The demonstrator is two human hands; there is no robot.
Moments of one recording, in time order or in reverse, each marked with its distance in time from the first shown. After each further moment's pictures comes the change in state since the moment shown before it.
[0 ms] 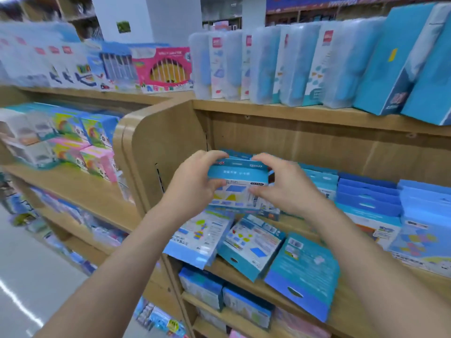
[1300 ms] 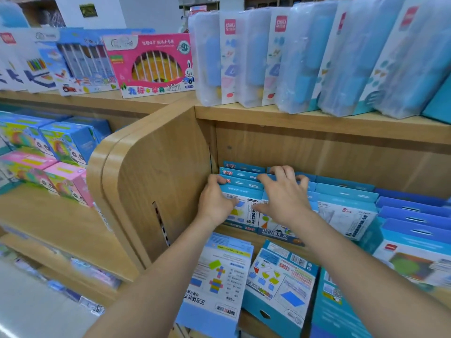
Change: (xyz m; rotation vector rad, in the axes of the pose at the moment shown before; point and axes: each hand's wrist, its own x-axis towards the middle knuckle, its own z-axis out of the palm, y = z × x) left_hand 0.078 -0.115 0.120 -0.431 -0.193 -0.539; right_hand 0.113 0.064 0.093 -0.695 0.060 0.157
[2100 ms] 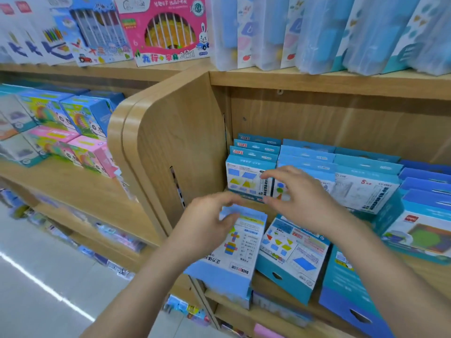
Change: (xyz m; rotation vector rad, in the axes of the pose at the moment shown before) left_hand -0.124 0.007 -0.069 0.397 -0.205 0.287; right_hand -0.065 -0.015 -0.029 0.503 -0.144 -0.123
